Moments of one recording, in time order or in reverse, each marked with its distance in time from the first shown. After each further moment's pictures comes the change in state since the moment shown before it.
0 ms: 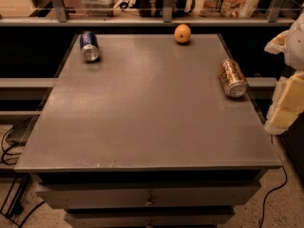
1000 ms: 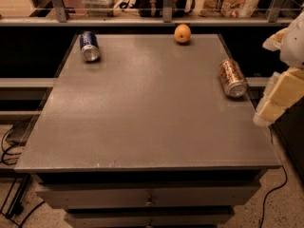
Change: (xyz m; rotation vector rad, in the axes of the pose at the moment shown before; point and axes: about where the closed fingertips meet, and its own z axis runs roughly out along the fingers) arm -0.008 -0.015 0.009 0.035 -0.087 0.060
